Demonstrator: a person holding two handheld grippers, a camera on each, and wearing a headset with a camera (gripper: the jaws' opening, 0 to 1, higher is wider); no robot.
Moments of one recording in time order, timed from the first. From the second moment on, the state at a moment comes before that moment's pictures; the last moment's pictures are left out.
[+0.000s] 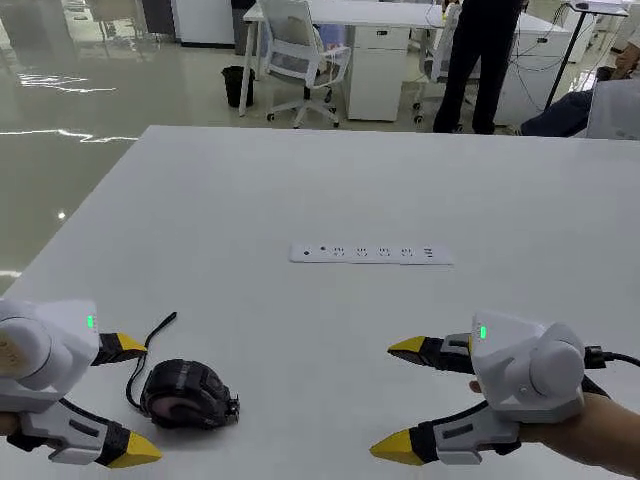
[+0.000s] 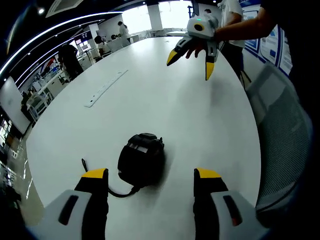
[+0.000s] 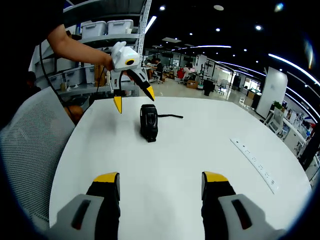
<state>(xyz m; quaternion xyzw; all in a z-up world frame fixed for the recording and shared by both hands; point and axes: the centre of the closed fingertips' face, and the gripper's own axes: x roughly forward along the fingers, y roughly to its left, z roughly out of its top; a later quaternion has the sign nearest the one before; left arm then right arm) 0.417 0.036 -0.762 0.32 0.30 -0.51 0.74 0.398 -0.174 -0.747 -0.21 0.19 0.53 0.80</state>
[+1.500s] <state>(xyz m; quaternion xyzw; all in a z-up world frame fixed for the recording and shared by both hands) 0.442 0.033 -0.804 0.41 0.33 -0.57 0.63 0.436 -0.089 -0.793 -0.20 0.21 0.57 0.77</state>
